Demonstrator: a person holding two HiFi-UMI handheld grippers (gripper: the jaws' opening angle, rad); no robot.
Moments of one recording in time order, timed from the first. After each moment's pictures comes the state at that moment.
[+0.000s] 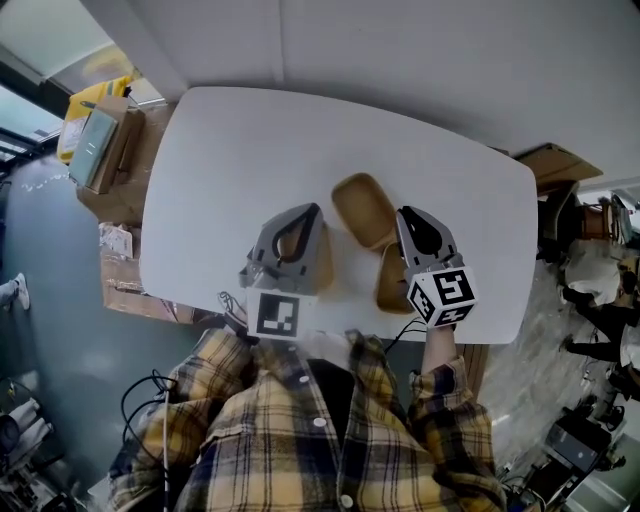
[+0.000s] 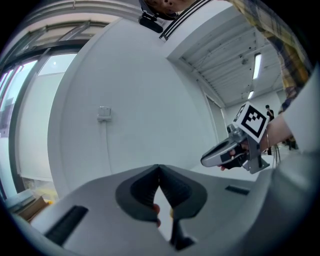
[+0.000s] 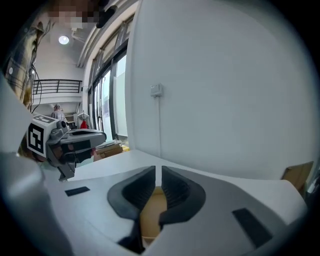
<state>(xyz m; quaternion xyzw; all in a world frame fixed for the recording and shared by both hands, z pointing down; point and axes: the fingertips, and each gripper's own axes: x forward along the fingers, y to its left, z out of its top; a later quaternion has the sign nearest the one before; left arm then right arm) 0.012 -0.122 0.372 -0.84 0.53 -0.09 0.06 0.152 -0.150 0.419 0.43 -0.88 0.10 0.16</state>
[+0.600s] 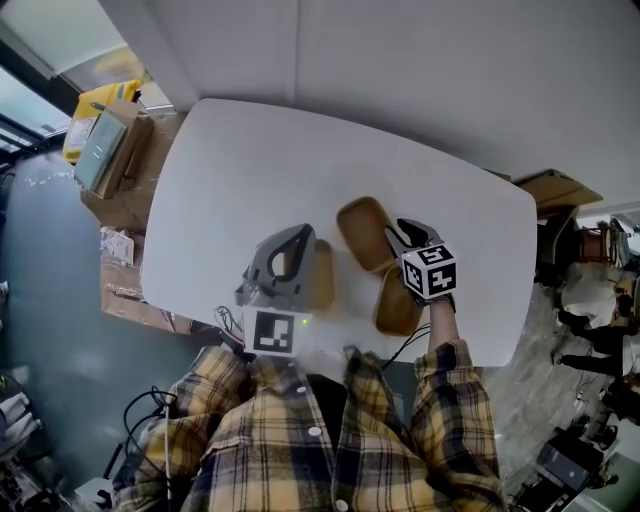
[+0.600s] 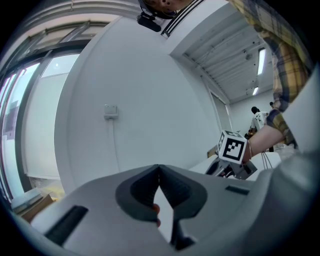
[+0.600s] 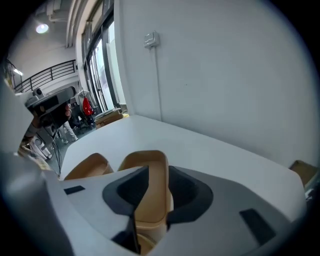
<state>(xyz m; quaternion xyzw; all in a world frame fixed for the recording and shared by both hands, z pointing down) -0.014 -0.126 0.381 -0.82 0.55 -0.11 0.06 0.156 -0.193 0.536 0.37 -0.85 0.19 0.34</state>
